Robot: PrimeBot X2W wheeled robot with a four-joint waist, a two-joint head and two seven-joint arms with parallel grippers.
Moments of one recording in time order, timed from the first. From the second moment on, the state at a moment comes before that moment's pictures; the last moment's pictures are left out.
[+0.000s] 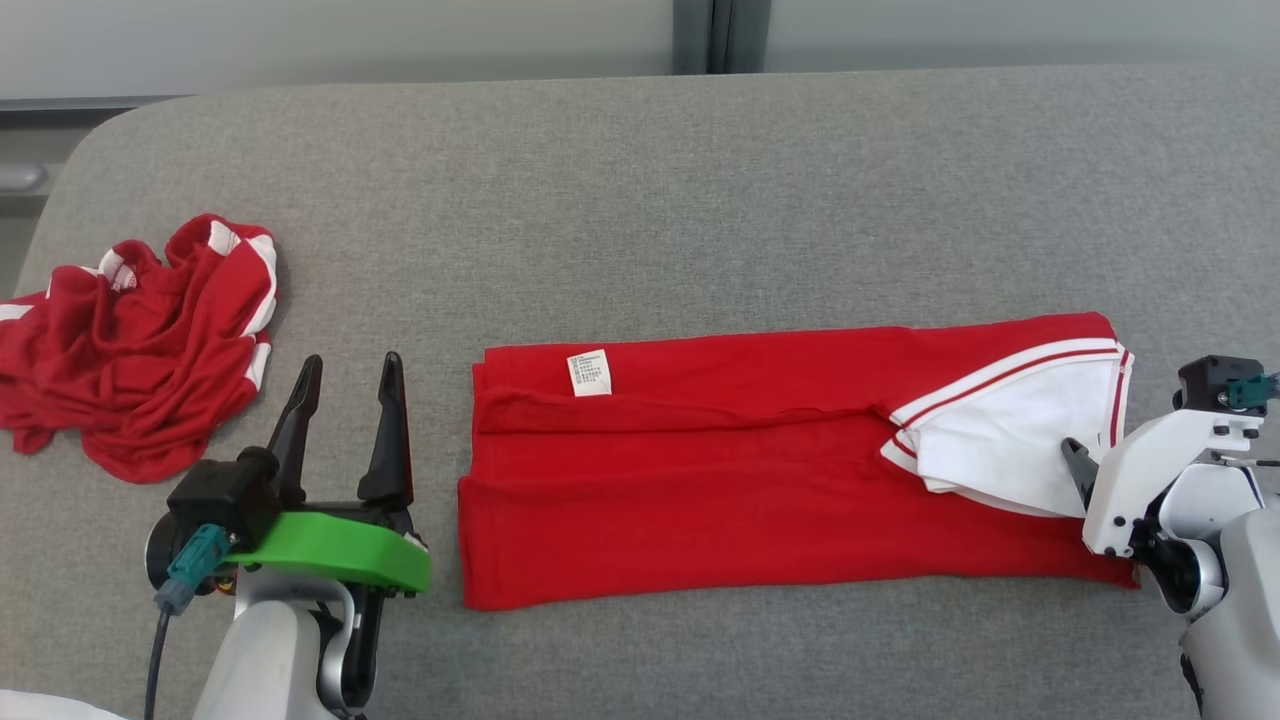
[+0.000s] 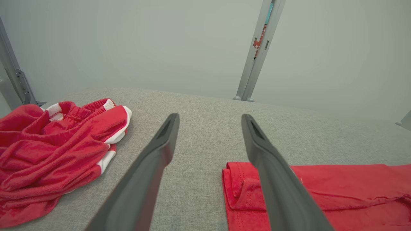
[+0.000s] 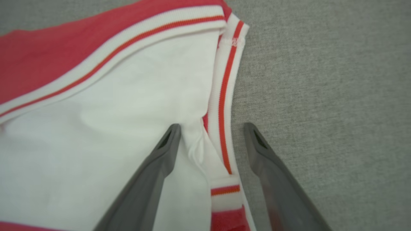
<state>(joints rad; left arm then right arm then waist) -0.24 0.08 -0.10 0.30 -0.33 -0.12 -0.26 -0.34 -0.25 -0.12 0.51 0.28 0.13 0.48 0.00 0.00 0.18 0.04</state>
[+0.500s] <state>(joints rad) -0.24 0.07 -0.09 0.32 -0.31 -0.13 -0.26 -0.38 -0.31 -0.10 0.55 0.28 0.13 0.48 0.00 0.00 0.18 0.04</state>
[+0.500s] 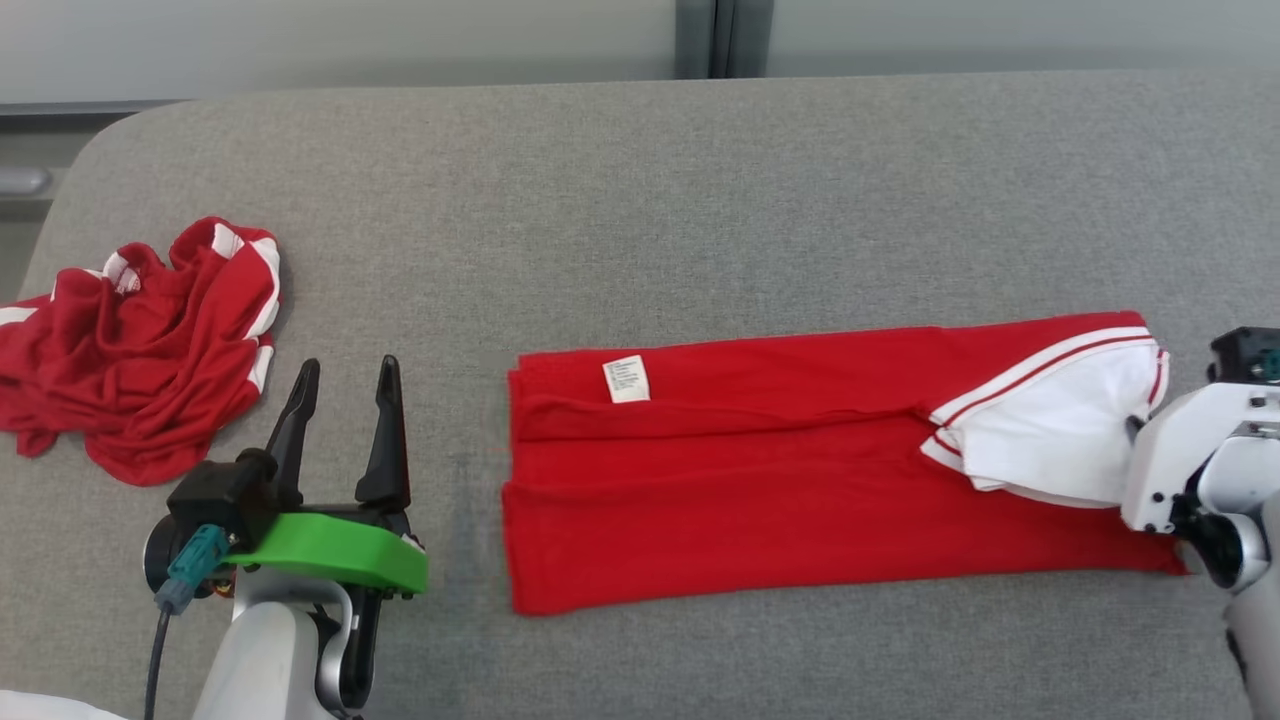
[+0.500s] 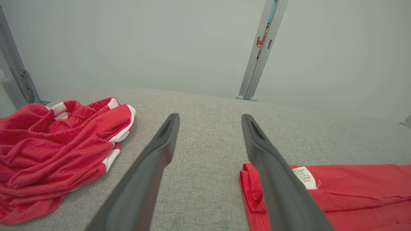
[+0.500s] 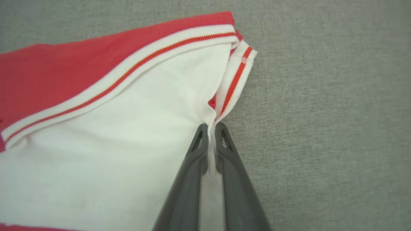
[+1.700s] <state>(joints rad) -0.19 0.08 -0.16 0.36 -0.32 -0.13 -0.26 -0.38 -0.29 0.44 0.21 0.36 0.13 0.65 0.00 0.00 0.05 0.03</state>
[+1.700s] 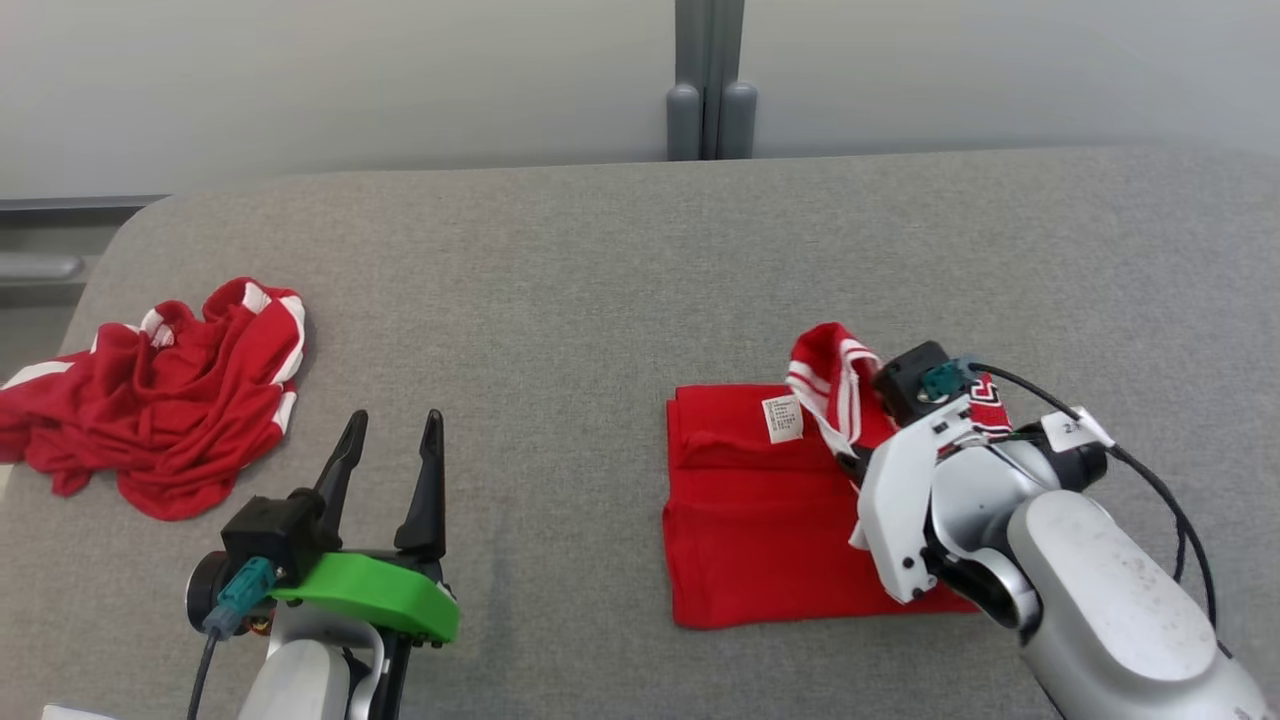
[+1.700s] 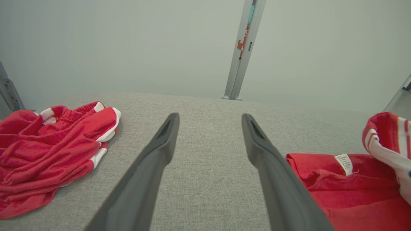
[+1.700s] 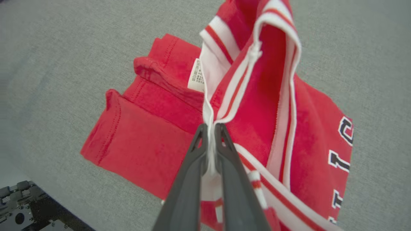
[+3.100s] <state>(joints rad) -0.20 0.08 -0.15 0.37 -0.34 -0.13 -0.26 -0.30 -0.24 0.17 0.23 0.34 0.13 0.01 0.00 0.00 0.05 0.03</state>
